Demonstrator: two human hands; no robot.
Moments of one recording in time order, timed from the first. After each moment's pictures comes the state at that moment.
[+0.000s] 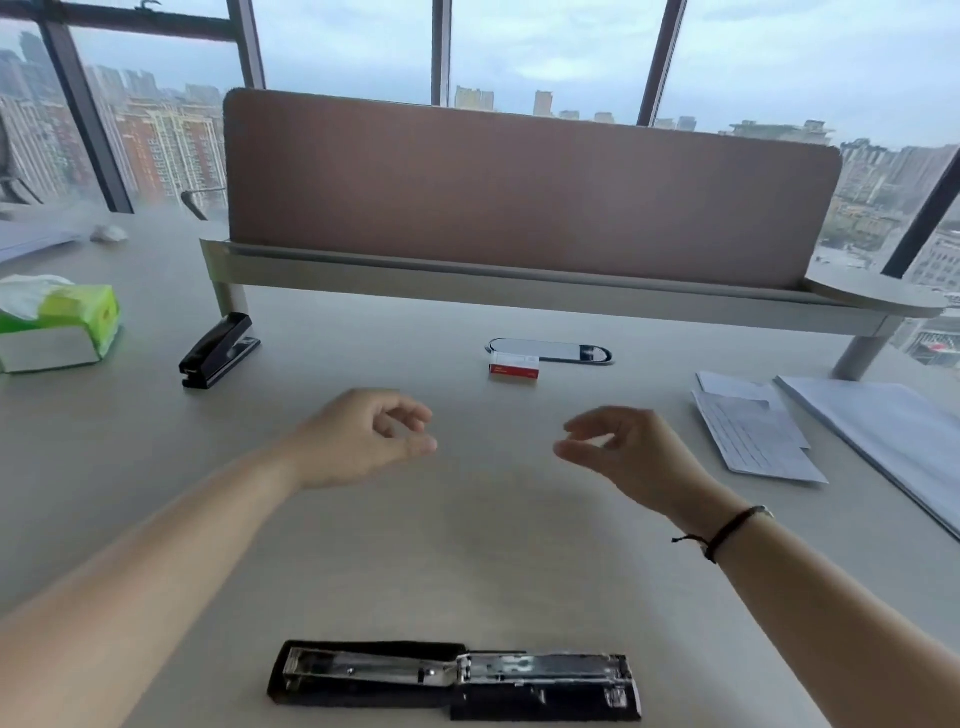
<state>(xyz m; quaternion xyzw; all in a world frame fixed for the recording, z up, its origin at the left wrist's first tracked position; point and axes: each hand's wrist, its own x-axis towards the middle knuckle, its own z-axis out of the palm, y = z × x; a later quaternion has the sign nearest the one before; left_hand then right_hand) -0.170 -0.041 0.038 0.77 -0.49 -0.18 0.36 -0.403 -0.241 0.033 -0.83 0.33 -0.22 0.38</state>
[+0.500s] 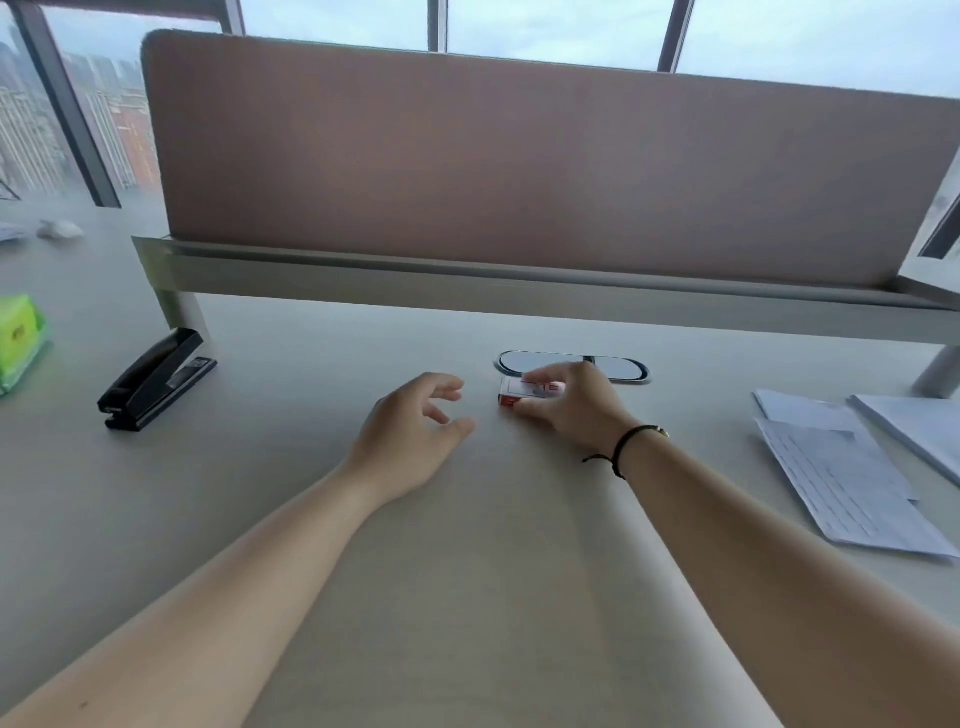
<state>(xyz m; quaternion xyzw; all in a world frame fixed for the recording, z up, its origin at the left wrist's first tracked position) -0.124 -0.165 -0.012 0.77 -0.45 -0.07 0.46 -0.244 -0.356 -0.003 -0.88 0.34 -0.18 0.27</state>
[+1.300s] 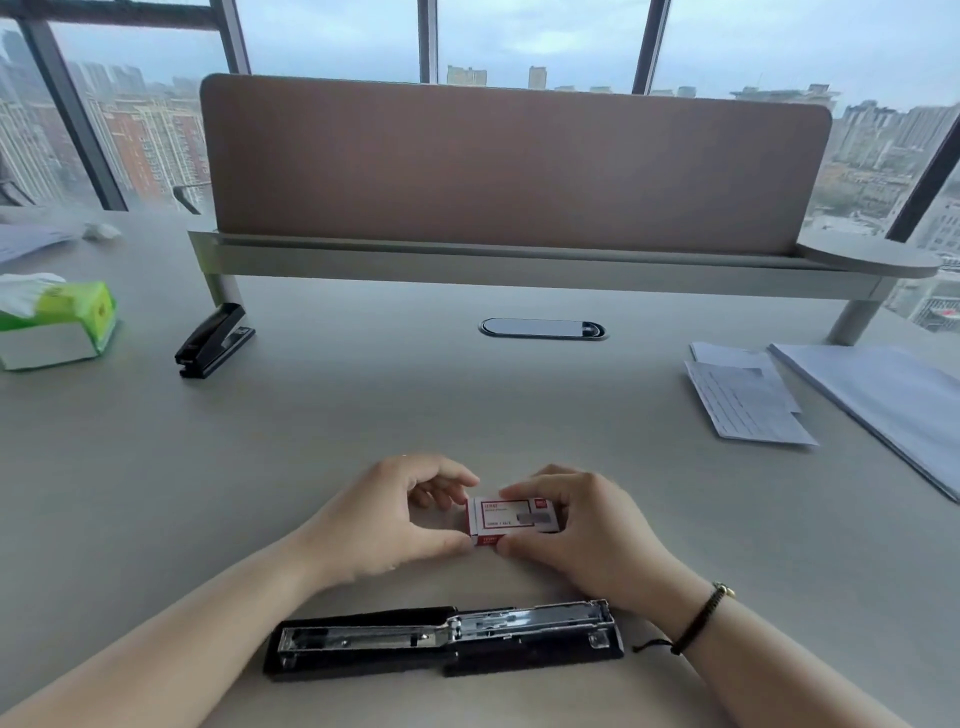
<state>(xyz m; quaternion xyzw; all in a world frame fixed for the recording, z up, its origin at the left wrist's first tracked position) -0.240 -0.023 -0.004 0.71 -0.55 -0.19 0.39 -0.423 -0.163 0.002 -0.91 0.26 -0.15 0.29</state>
